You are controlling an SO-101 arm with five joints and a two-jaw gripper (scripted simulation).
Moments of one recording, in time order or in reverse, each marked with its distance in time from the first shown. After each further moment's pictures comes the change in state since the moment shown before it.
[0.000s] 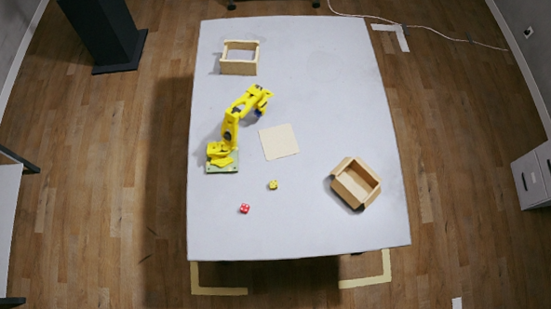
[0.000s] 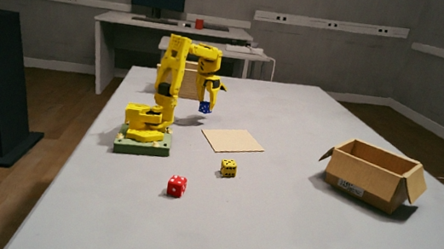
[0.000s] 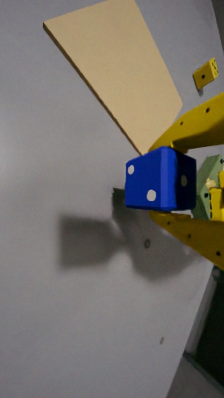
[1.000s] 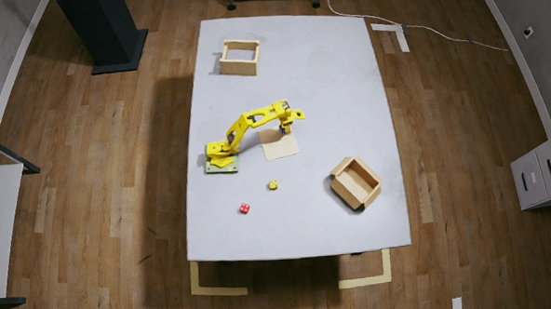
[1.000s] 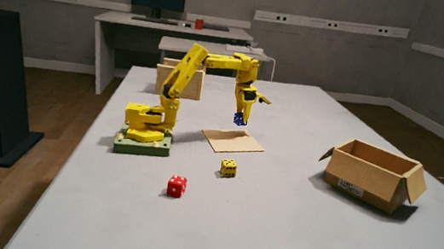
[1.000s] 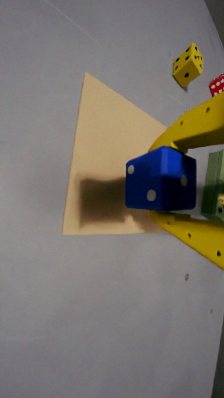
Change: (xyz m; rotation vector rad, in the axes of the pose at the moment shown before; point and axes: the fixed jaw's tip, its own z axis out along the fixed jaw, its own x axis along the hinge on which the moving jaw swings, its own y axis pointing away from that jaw) arm -0.013 -0.129 -0.003 -0.008 -0.039 0.530
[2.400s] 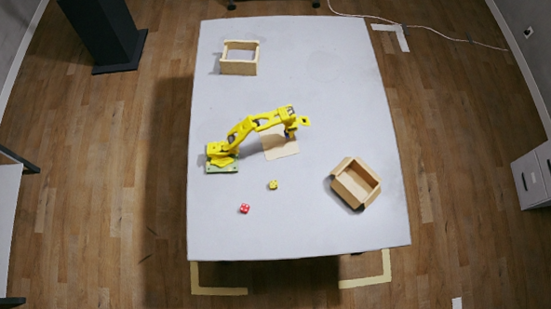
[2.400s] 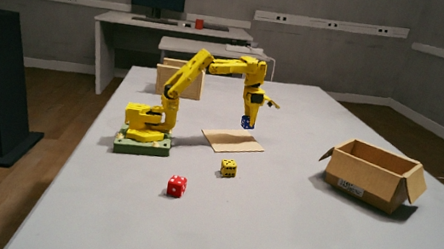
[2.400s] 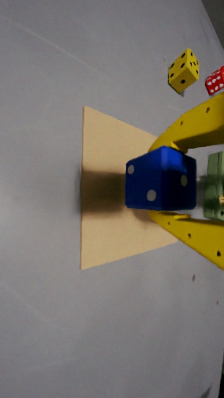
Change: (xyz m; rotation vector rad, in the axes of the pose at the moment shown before) arm -0.010 -0.028 -0.001 0.001 0.002 0.109
